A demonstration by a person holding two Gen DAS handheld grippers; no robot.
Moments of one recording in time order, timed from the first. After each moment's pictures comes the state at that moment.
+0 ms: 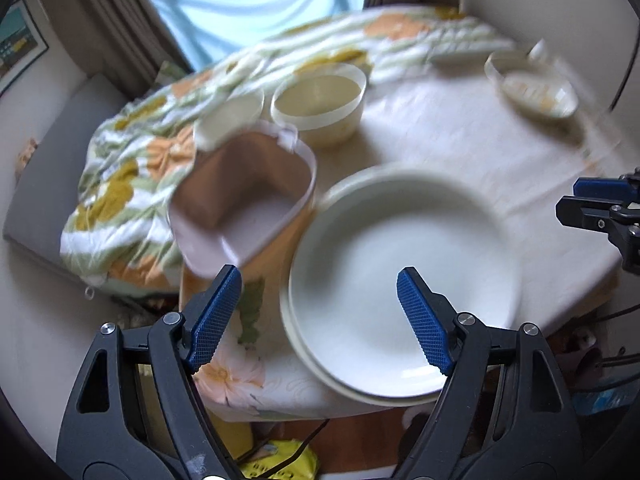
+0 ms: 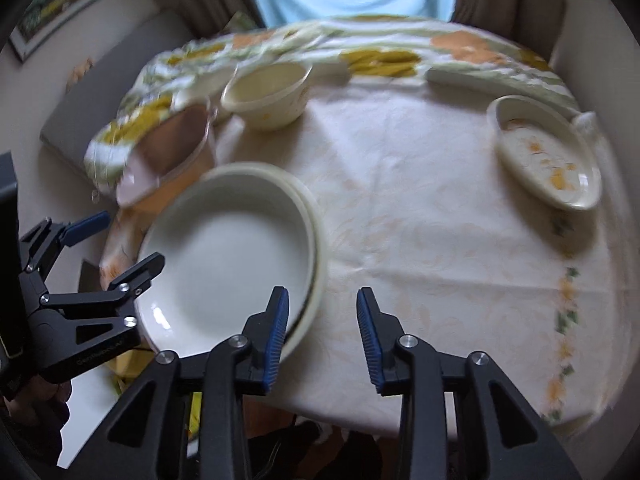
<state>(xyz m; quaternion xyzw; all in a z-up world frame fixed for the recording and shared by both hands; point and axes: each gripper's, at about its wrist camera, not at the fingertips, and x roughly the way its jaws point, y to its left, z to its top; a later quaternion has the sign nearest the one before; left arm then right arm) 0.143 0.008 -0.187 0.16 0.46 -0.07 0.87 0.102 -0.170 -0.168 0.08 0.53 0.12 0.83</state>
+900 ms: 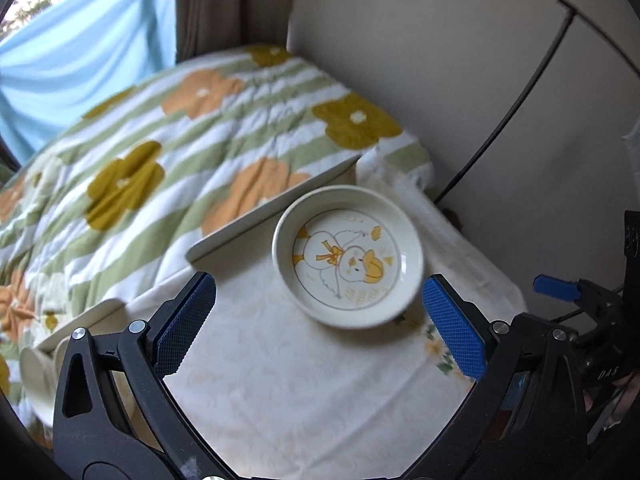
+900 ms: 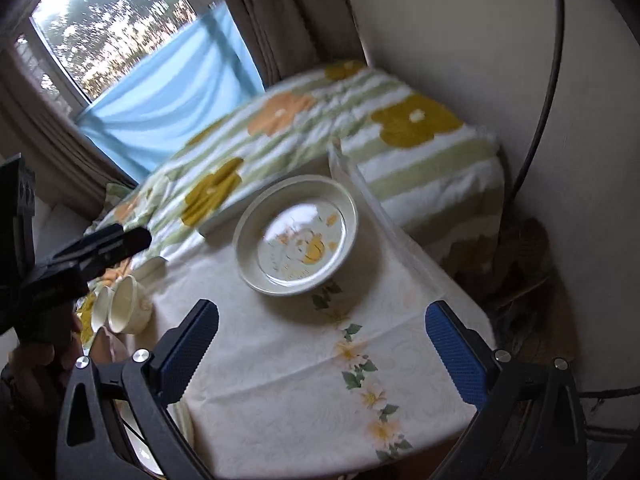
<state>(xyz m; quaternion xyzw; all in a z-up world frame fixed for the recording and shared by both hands) 0.331 -0.258 -0.152 0.13 0.46 -0.37 0.80 0.121 -0.407 -0.147 0.28 0.47 -0.10 0.83</state>
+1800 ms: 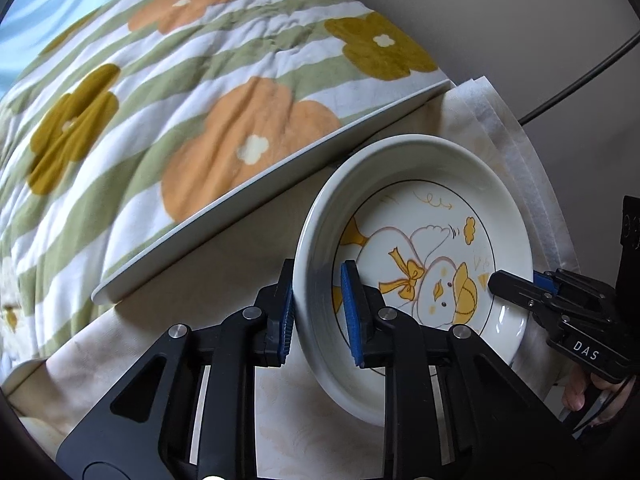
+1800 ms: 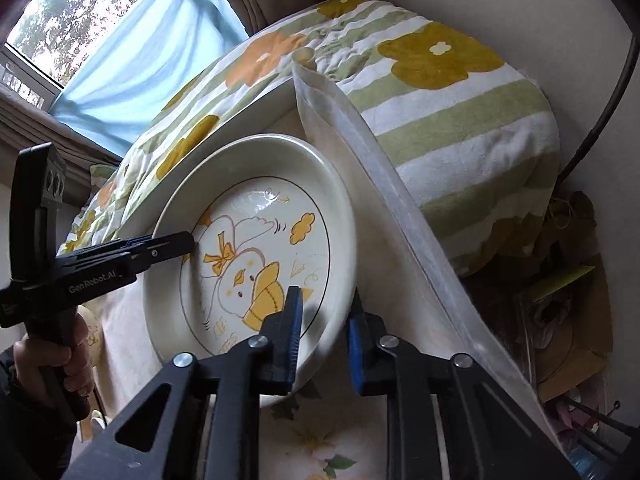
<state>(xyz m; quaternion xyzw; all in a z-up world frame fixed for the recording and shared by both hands) 0.427 -0.315 -0.293 0.14 0.58 -0.36 0.72 0.219 -0.435 -0.264 0.30 0.52 -0.07 0.80</state>
